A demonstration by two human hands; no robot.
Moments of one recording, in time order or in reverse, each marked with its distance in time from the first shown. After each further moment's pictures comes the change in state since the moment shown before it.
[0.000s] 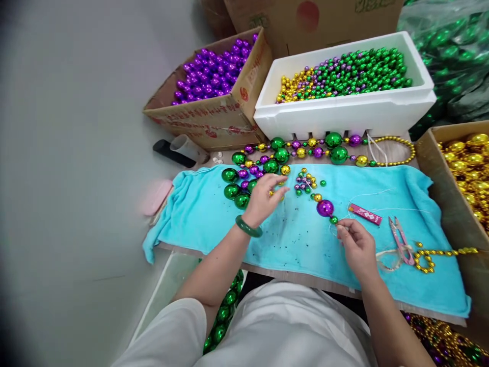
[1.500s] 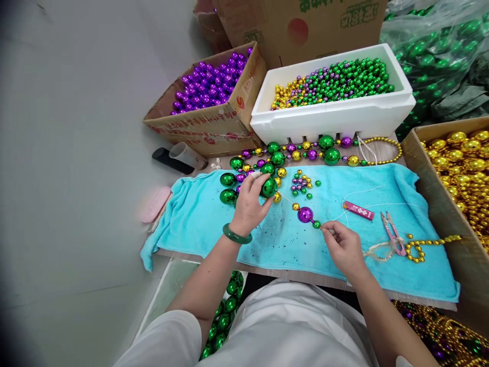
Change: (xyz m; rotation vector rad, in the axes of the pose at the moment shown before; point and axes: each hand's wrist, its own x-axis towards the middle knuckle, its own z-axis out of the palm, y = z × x) left_hand -0.024 -0.009 -0.017 0.349 0.209 0.282; right_hand -0.013 -0.001 0.009 -0.166 -0.126 -0.043
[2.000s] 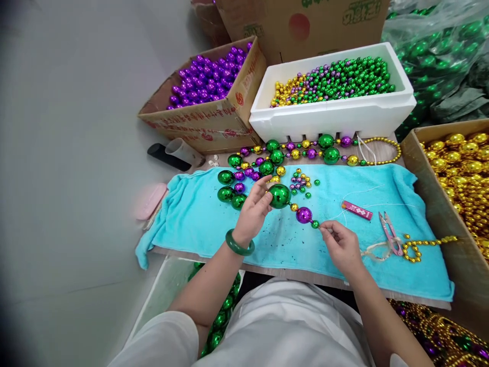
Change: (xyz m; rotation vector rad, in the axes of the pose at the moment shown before) left_hand -0.009 0.030 0.005 -1.174 -0.144 -0.576; right_hand 0.001 0.003 0.000 0.016 -0.013 -0.009
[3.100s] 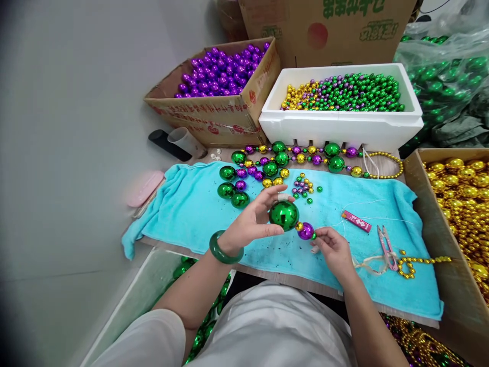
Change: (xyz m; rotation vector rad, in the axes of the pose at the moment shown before) left_hand -0.017 0.035 -0.002 -0.065 -0.336 0.038; right_hand 0.012 0.012 0.011 0.258 -0.126 0.156
